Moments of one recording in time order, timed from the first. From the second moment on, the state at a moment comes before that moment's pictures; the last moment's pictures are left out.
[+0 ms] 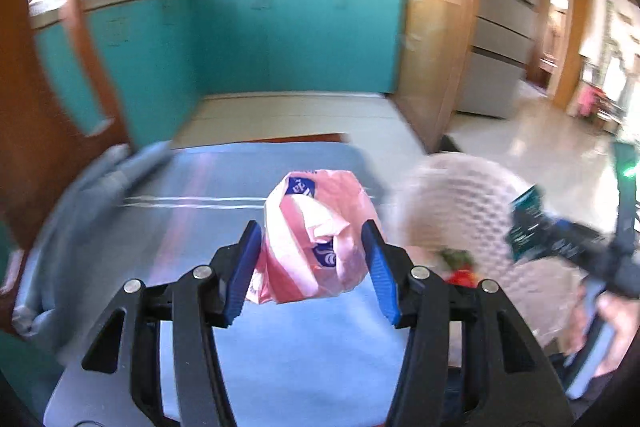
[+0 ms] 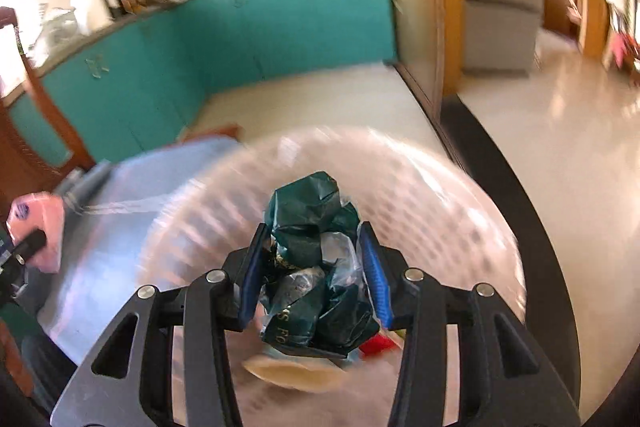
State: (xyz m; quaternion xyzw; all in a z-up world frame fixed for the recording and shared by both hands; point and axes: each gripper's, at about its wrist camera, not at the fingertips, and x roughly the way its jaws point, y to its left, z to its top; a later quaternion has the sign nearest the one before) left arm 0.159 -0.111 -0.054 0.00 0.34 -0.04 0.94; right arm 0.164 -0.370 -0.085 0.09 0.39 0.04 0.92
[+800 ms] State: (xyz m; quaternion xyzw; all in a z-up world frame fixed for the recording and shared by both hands) left arm 0.074 -0.101 -0.049 0.09 0.27 -0.02 0.96; right arm 0.116 -0.377 -0.065 0.15 0.23 -0.03 0.96
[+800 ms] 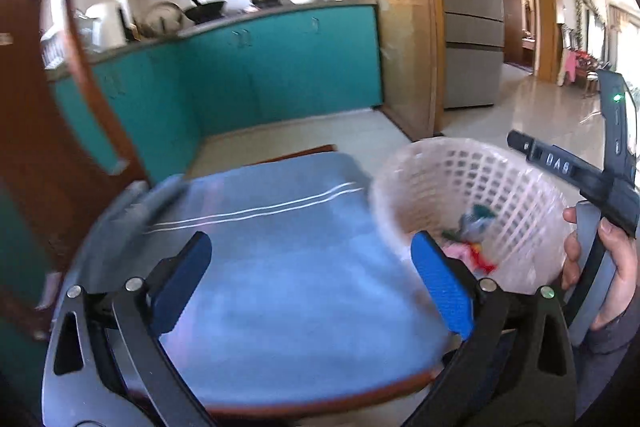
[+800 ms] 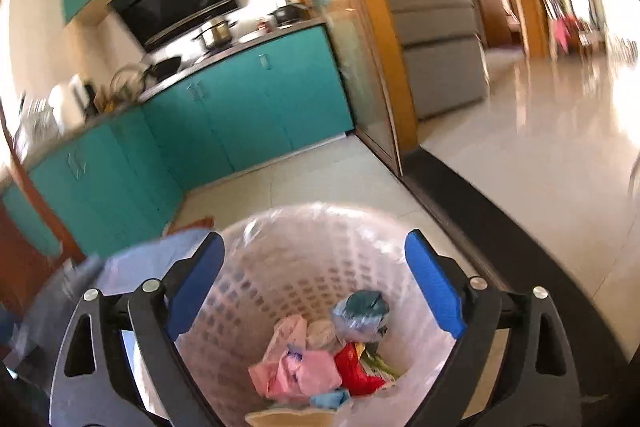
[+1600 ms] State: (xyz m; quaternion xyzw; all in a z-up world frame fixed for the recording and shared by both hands) left arm -0.038 -0.005 0.003 0.03 0.20 0.05 0.98; right arm -0.072 -0.218 0.041 -0.03 0.14 0.06 0.99
